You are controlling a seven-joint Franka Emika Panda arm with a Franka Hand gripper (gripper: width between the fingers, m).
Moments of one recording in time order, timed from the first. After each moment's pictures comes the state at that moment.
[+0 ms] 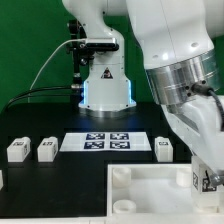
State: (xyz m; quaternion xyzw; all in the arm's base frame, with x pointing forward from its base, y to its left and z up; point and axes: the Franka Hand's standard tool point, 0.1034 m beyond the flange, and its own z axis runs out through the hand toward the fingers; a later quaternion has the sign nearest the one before) arm 0.629 0.122 0.072 -0.71 0.69 0.07 0.14
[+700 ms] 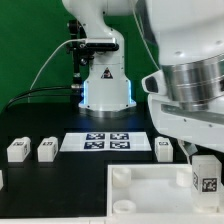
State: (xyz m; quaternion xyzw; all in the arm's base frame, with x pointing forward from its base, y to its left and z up) arm 0.626 0.136 0.075 -0.89 0.44 0.04 0.11
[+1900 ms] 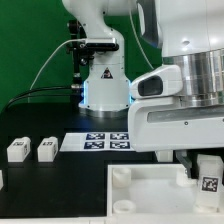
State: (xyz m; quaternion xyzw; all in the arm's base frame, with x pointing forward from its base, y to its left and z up) arm 0.639 0.117 0.076 -0.98 0.17 -0.03 0.08
